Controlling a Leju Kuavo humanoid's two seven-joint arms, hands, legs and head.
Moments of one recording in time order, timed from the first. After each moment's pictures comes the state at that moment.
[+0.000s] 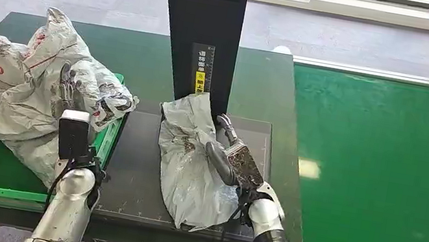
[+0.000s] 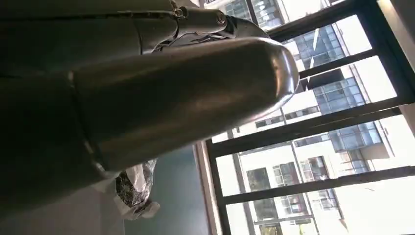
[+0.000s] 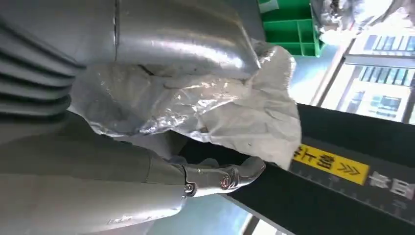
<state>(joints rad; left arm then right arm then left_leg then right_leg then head) -0.28 -0.23 0.07 -1.25 -0.30 0.33 -0.60 -0.40 0.27 0.11 -0.82 0.50 0.20 -0.61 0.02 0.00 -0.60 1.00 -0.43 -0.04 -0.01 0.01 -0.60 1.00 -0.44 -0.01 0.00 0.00</state>
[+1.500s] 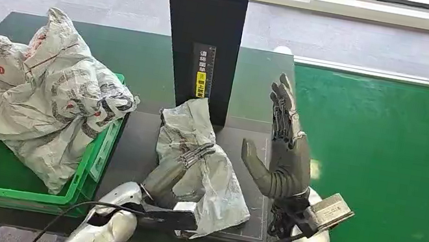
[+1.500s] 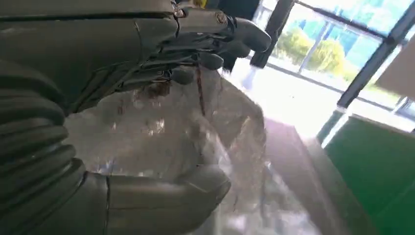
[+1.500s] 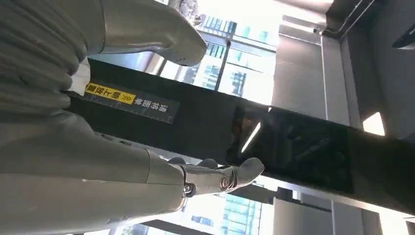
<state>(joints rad) -0.24 -0.16 -0.33 -1.09 -0.95 -0.07 -0.51 -0.18 0.19 0.21 -1.60 0.19 0.30 -0.70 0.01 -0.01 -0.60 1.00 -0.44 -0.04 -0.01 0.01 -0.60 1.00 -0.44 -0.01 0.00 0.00</state>
